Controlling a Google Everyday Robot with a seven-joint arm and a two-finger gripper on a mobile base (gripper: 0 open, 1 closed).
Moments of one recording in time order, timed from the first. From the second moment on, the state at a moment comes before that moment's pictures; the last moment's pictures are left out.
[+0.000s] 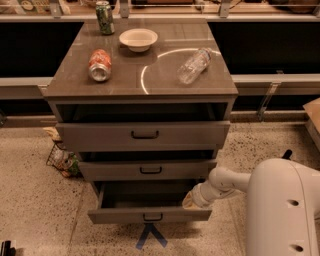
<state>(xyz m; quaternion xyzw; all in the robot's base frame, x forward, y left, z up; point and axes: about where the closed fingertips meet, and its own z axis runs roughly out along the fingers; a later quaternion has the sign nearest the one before) 0.552 -0.137 0.282 -0.72 0.65 0.16 0.21</state>
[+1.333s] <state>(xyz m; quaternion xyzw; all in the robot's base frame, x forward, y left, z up) 0.627 -0.134 0.194 -0.74 0.64 0.06 0.22</state>
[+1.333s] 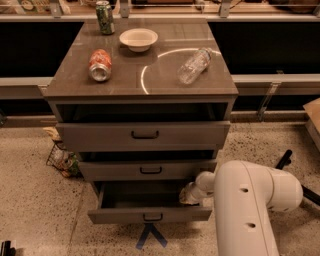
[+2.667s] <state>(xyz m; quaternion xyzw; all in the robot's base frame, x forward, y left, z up) 0.587 -0.131 0.139 -0.75 0.64 0.09 0.15</state>
